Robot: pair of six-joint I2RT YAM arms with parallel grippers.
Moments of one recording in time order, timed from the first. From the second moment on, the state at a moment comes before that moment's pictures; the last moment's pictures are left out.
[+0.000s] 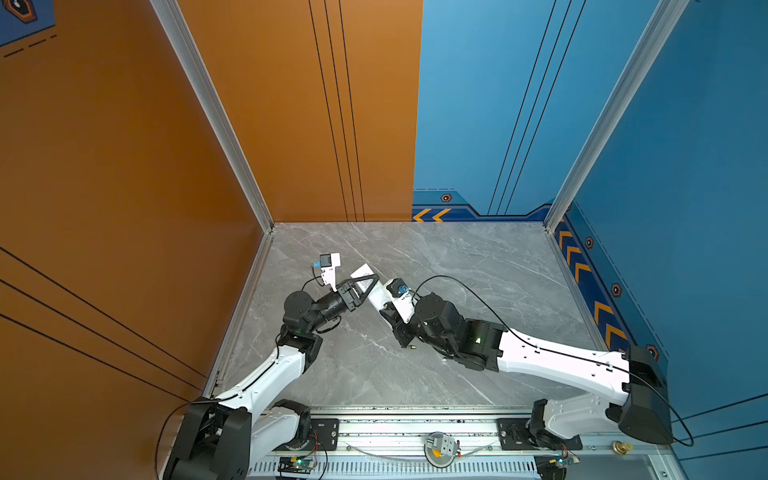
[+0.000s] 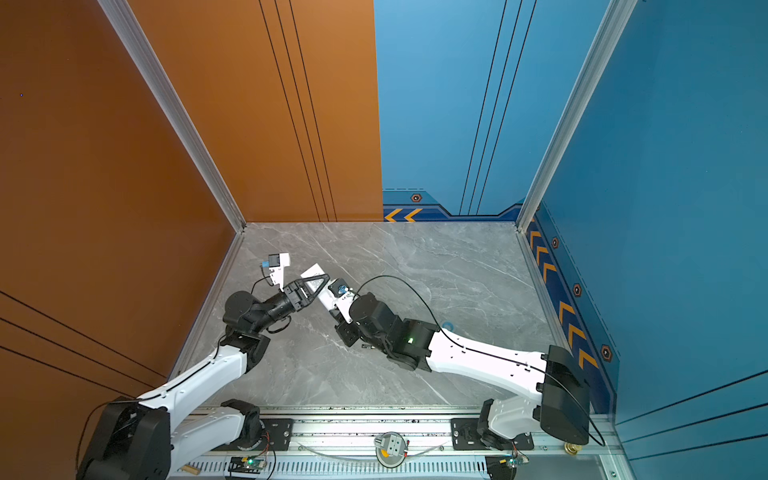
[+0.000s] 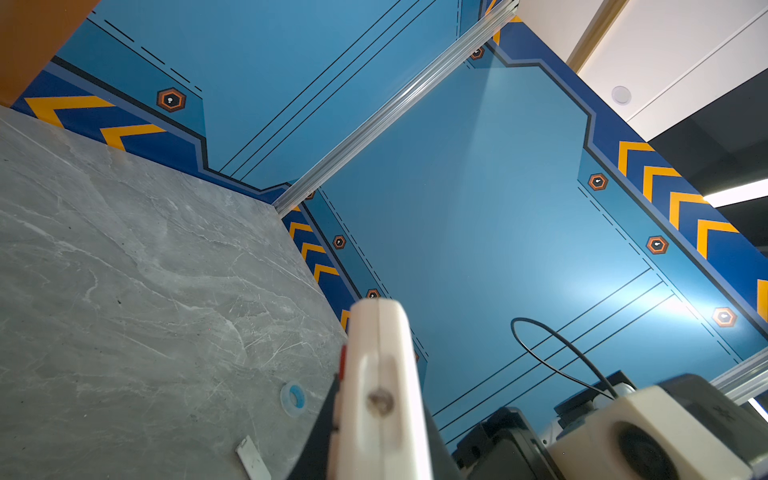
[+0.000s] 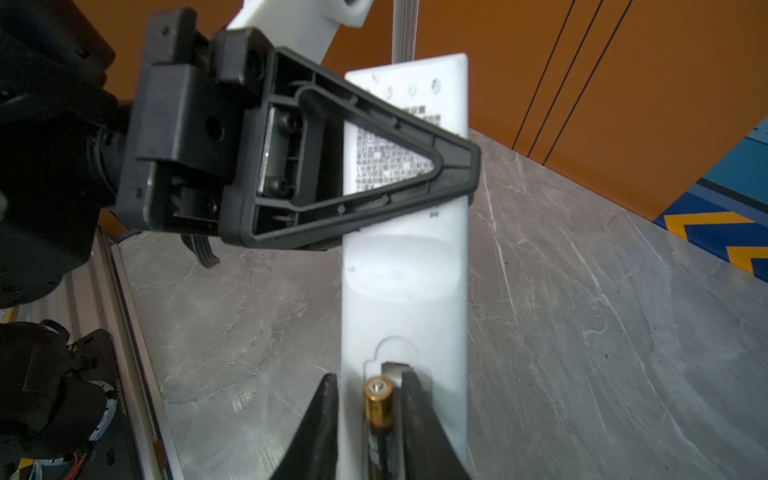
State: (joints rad) left arm -0.26 1.09 0.44 0.88 0.71 -1.07; right arm 1.13 1.38 1.07 -0.11 0.24 0.13
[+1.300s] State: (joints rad) left arm -0.27 1.14 0.44 0.90 0.76 -1.10; right arm 1.16 1.28 1.15 -0.29 0.27 0.01
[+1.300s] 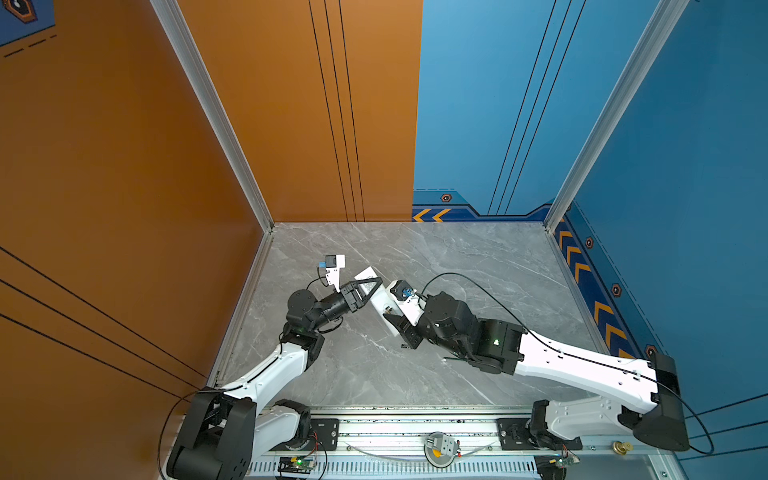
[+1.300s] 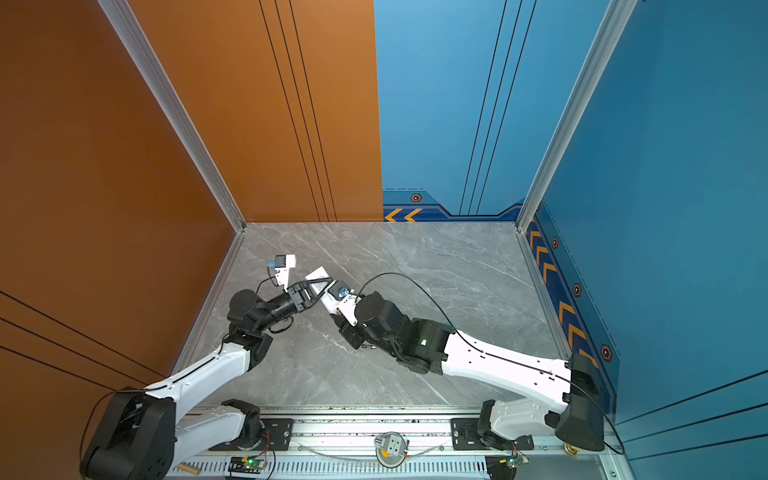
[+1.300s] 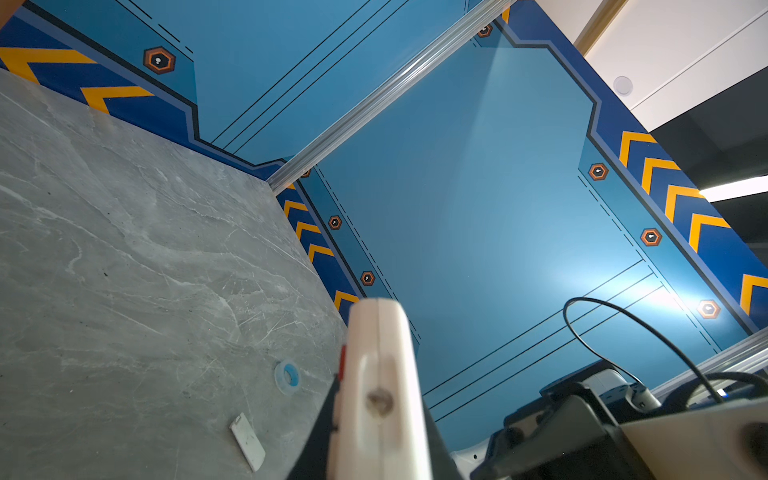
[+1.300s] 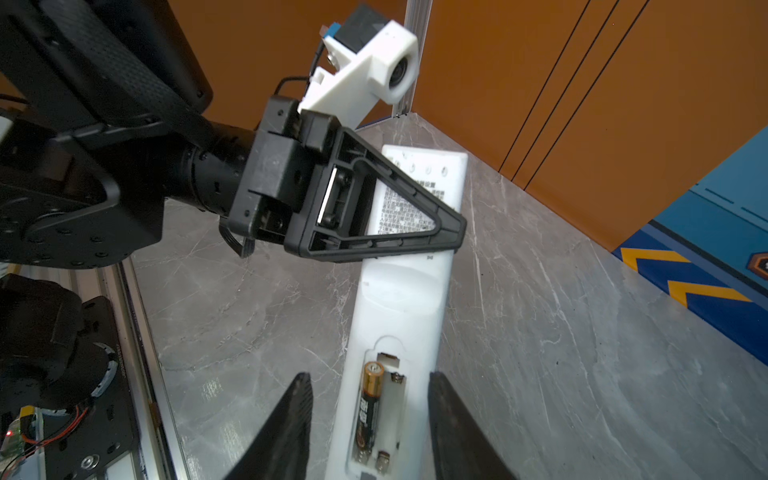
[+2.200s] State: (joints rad) left arm -0.28 1.16 0.45 0.90 0.82 -1.10; right arm 1.20 1.36 1.48 -0.91 0.24 -0.47
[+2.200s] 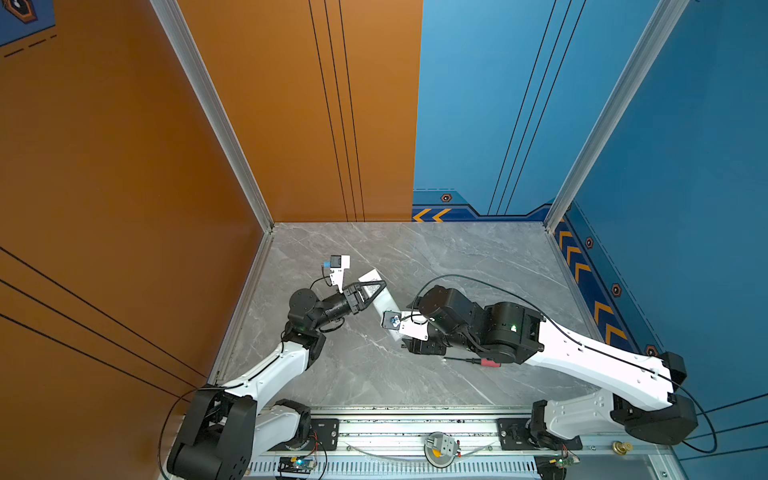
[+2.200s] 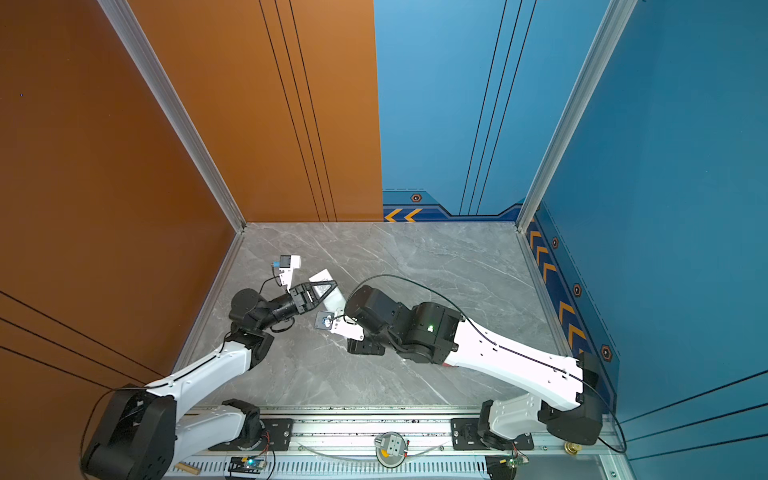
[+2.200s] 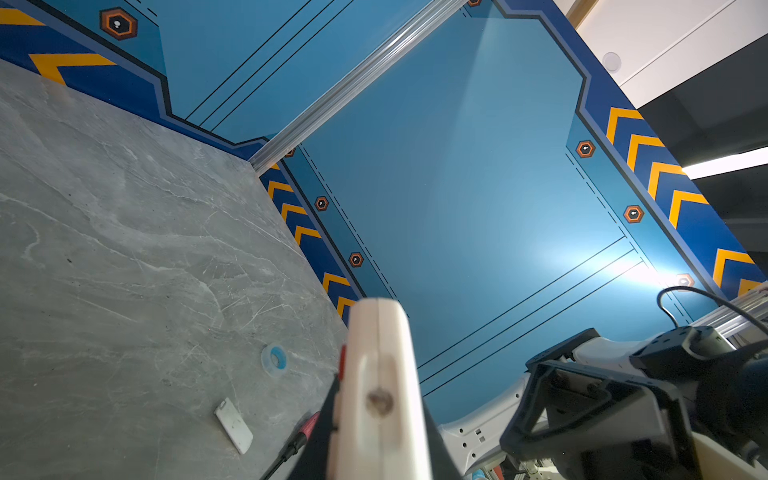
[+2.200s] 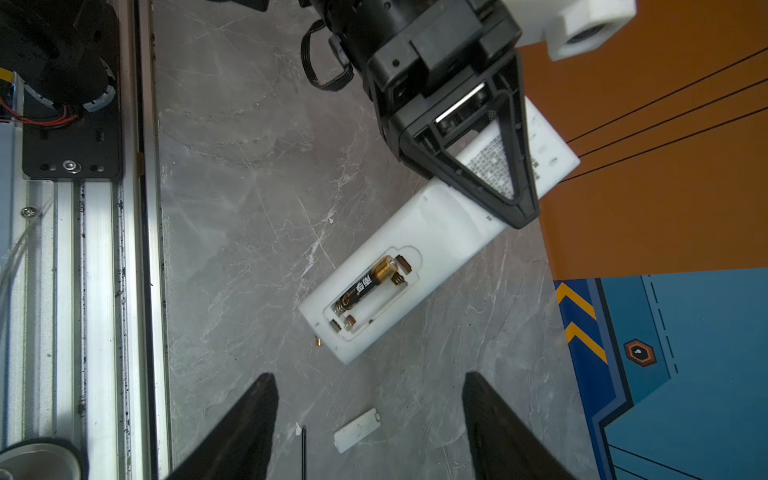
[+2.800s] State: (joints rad) left arm -0.35 1.26 0.51 0.91 0.92 -1.15; right arm 1.23 1.40 1.52 -1.01 0.31 -0.56
